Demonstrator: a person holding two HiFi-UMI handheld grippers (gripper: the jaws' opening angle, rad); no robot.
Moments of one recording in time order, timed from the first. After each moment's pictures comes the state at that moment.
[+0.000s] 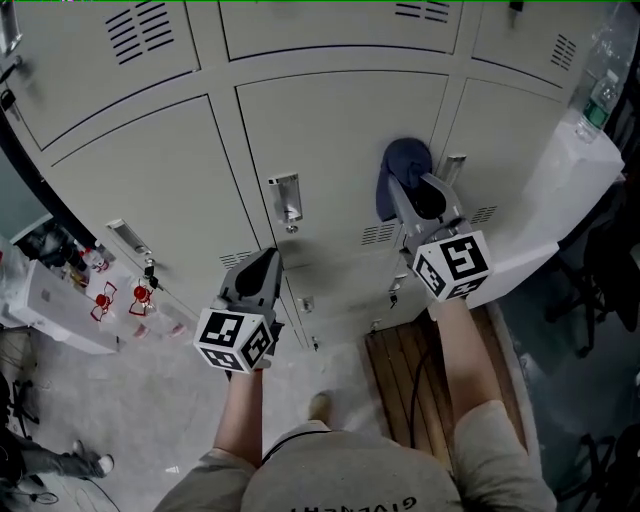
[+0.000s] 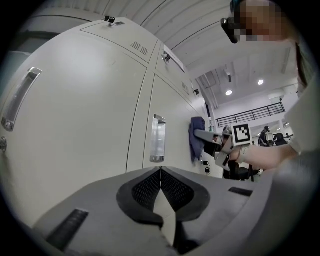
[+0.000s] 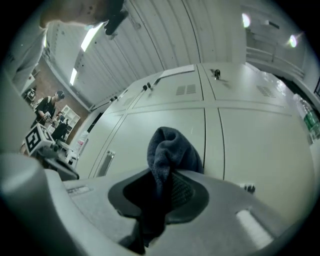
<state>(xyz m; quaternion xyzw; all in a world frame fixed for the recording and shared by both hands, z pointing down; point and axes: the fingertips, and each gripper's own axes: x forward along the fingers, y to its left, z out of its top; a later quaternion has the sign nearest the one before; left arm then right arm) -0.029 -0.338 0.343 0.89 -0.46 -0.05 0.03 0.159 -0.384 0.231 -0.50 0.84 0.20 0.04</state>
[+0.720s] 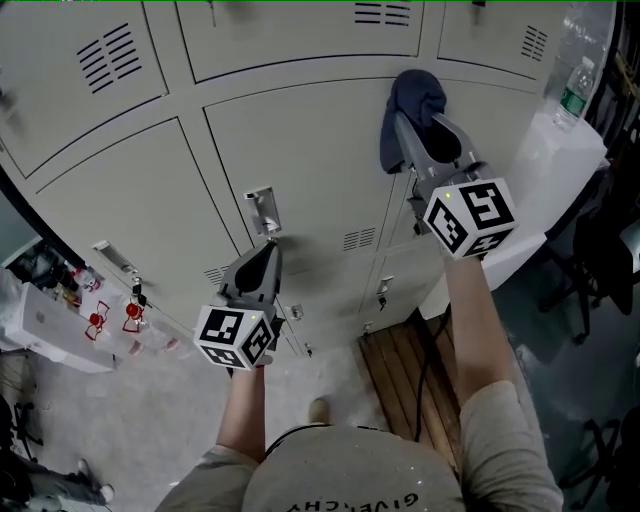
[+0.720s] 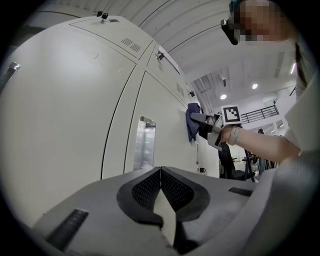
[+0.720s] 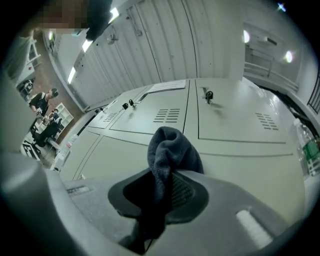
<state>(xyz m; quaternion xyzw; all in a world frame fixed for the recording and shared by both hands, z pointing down) 0.008 -0.350 0.319 0.90 -0.43 -0.07 0.01 0.199 -0.388 0.118 -0.53 0.81 0.23 0.08</state>
